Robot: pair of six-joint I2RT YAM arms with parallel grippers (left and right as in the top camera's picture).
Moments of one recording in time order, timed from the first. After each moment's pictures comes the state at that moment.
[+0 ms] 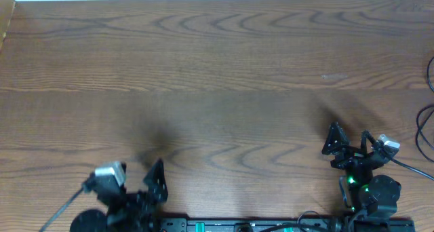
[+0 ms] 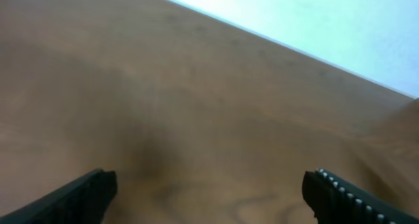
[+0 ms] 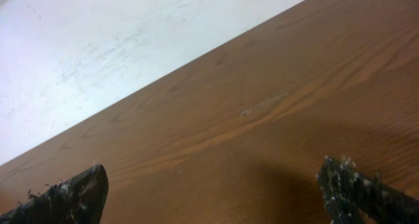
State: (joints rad) left arm 0.13 0.03 0.67 -1.04 0.28 -0.30; right arm -0.07 0.01 0.08 -0.25 -0.07 0.49
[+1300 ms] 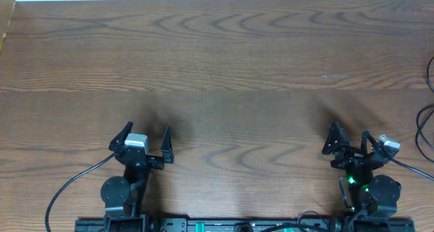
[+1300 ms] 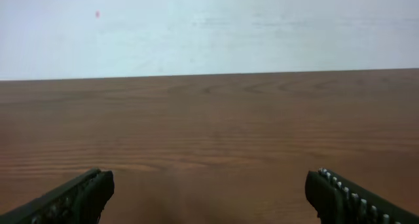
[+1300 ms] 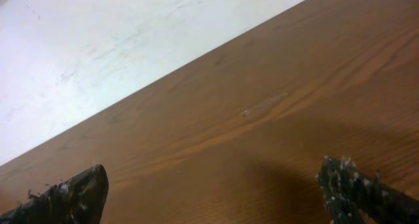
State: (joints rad) left arm 0.05 0.01 0.03 -0.11 0.20 -0.01; right arm -0.07 0.01 0.08 -0.25 -0.07 0.49
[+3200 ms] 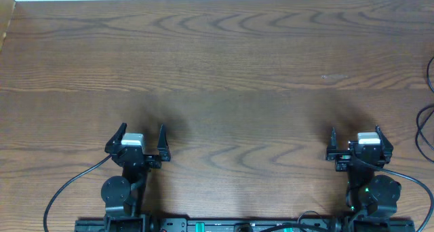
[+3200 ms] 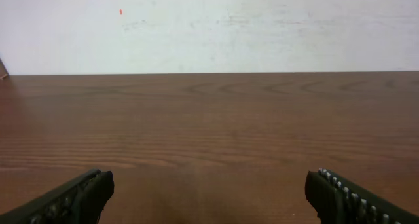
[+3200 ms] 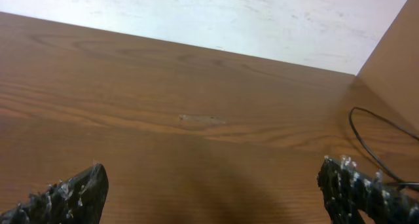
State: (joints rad) left arm 0.04 0.01 0.03 -0.11 0.12 -0.01; right arm -0.07 0.01 0.08 -0.25 -0.01 -0.20
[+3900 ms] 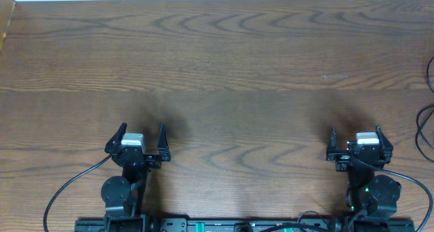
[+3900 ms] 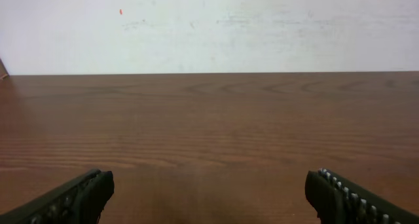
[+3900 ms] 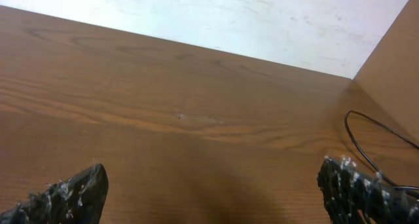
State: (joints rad) left arm 0.04 0.01 0.03 -0.11 0.12 -0.01; right arm -0.07 0.01 0.08 -0.25 0.00 -0.23
